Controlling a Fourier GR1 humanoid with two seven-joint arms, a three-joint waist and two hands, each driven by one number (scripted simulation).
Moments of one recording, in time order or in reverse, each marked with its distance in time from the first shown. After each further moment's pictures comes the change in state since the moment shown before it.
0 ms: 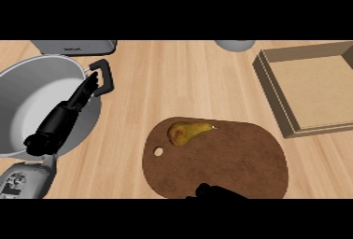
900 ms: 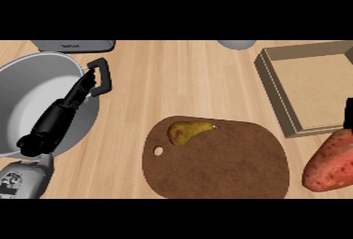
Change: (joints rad) left arm -0.007 0.005 0.015 -0.022 -0.003 -0.006 -0.003; right arm 0.192 -0.404 -0.895 0.229 -0.767 -0.050 -0.425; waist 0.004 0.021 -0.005
